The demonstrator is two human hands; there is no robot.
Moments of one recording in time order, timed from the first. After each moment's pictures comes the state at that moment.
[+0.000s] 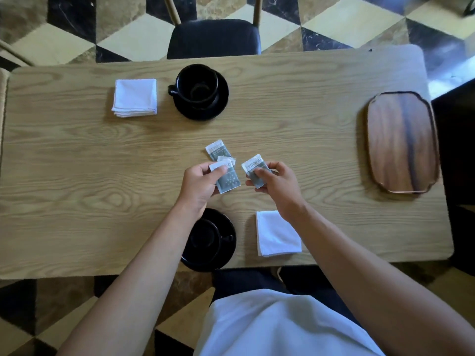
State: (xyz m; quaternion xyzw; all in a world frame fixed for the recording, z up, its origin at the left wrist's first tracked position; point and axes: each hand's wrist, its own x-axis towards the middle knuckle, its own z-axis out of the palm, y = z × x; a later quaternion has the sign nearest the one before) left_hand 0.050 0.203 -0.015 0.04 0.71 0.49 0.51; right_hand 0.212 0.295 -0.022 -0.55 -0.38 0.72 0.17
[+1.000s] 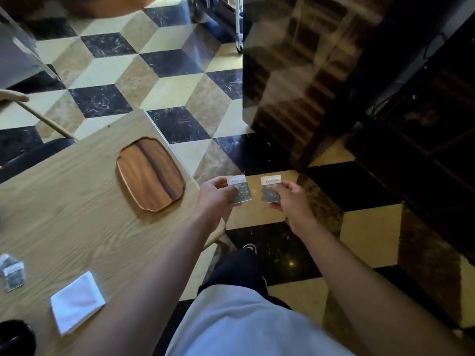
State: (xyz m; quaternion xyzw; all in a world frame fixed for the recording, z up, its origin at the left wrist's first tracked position) left_hand 0.639 0.396 0.062 0.25 0.63 0.36 0.64; right_hand 0.830 0.375 0.031 -0.69 -0.24 0.54 0.42
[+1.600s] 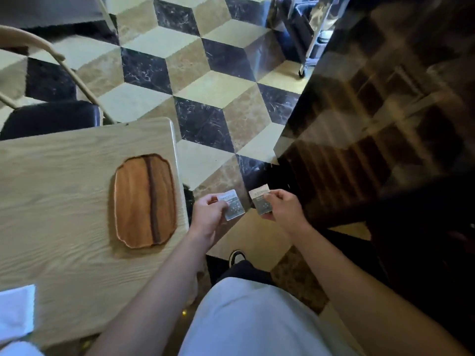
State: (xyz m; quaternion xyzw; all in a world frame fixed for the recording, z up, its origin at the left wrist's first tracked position) left_hand 0.637 0.561 0.009 0.05 0.68 0.47 0.56; right_hand 0.811 0.628 0.020 -0.65 -0.43 0.59 0.21
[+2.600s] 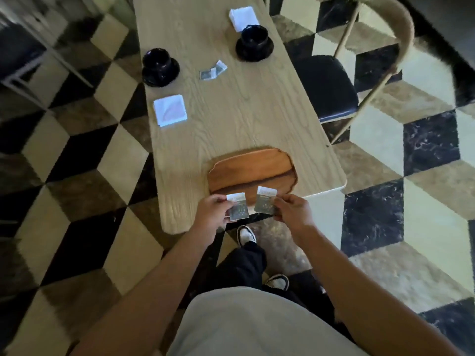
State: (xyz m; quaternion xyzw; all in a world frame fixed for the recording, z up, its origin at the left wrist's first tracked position) left_hand 0.607 0.562 0.006 -0.46 0.60 0.65 0.09; right_hand 0.551 0.762 -0.006 -0.23 -0.70 0.62 -0.27
